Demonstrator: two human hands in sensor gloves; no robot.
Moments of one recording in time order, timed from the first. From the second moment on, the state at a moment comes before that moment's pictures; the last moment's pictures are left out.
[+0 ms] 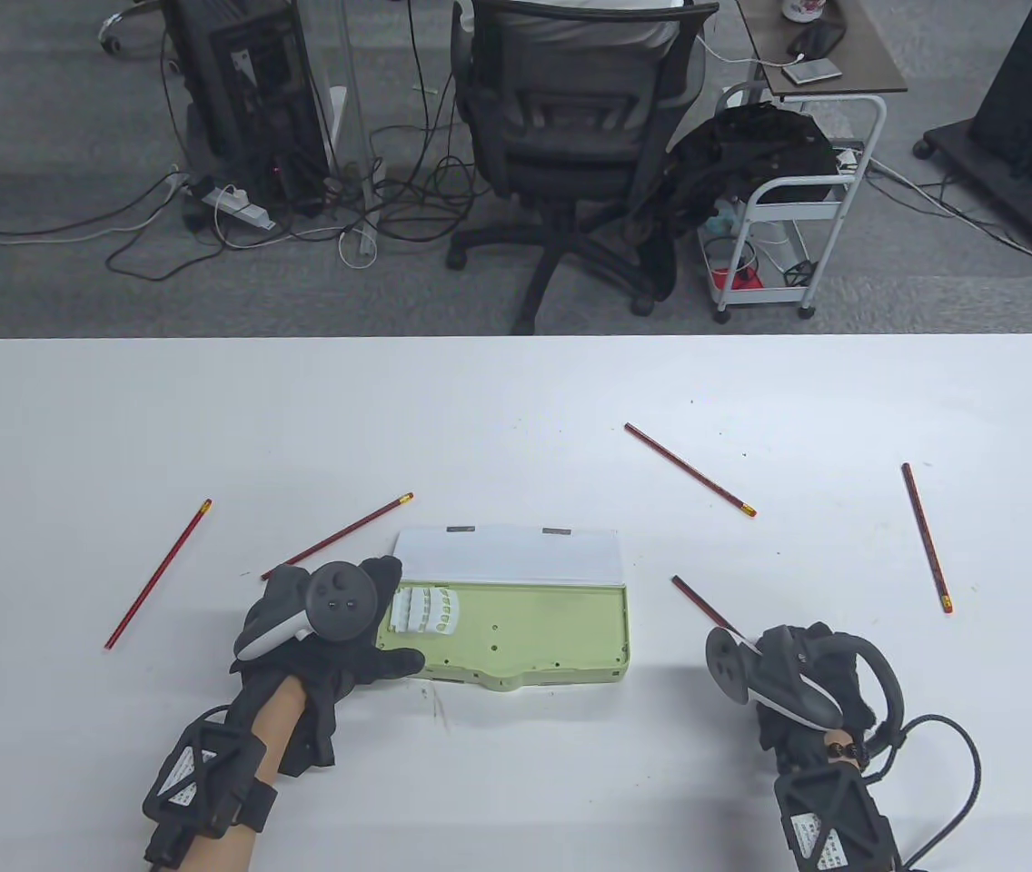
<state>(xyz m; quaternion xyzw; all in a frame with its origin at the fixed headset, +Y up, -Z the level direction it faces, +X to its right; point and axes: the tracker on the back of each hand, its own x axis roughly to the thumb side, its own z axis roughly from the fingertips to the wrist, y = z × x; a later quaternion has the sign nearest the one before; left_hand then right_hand) -0.224 -0.747 -0.332 -0.21 -0.19 0.14 0.95 0.209 -0.751 -0.288 -0.04 -0.05 -0.98 0.18</state>
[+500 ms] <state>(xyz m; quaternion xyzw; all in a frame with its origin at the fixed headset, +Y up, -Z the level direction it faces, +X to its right) -0.224 -0.747 -0.332 -0.21 -0.19 0.14 0.95 0.192 -0.717 -0.308 0.00 -0.03 -1.00 0.05</state>
